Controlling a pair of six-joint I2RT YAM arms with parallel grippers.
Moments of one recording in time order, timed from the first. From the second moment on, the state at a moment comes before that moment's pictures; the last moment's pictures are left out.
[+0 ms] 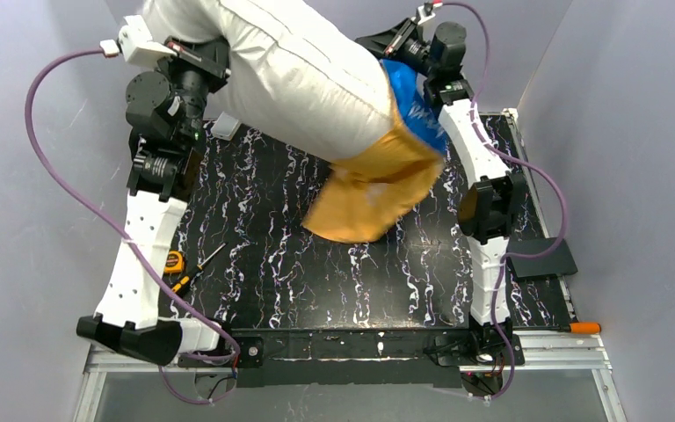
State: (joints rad) left arm -0.25 1.32 1.74 -0.09 -0.14 -0.71; right arm 0.30 2.26 2.38 0.11 -0.68 1.37
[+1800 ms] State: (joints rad) left arm -0.37 1.24 1.41 -0.93 -0.26 -0.45; right arm 0.35 2.06 2.39 -1.00 -0.14 0.32
